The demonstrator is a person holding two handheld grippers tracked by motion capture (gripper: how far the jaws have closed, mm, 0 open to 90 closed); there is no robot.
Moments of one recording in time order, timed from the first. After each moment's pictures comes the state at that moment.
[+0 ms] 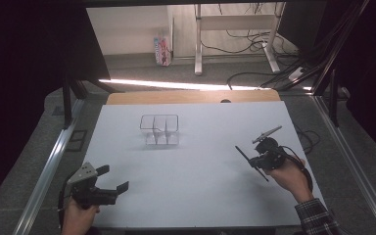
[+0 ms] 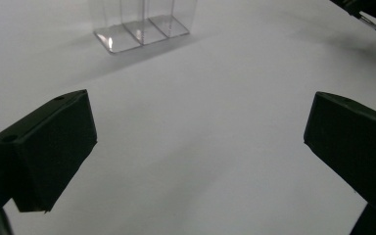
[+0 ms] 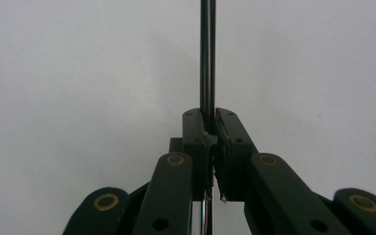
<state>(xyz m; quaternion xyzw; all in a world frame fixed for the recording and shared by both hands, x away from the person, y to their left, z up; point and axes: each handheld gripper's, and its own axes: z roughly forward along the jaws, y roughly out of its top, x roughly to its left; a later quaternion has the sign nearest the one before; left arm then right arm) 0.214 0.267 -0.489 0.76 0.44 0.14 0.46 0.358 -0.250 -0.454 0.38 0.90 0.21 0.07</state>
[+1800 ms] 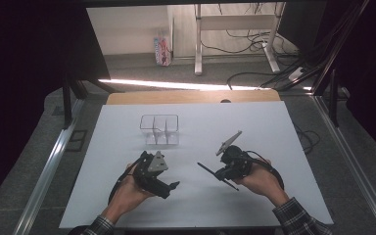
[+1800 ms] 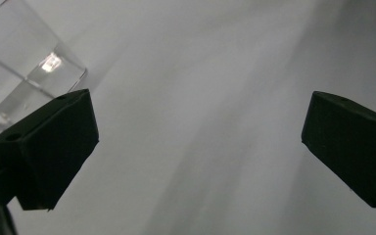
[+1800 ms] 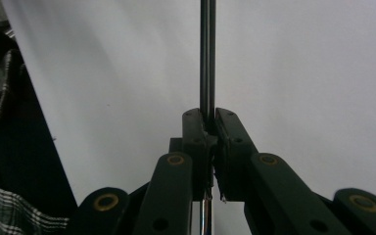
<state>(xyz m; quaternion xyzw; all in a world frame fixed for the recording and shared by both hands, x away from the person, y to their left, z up) 0.277 0.119 -0.479 0.90 0.25 0.16 0.33 0.333 -0.156 -0.451 0.23 0.94 0.23 -0.03</state>
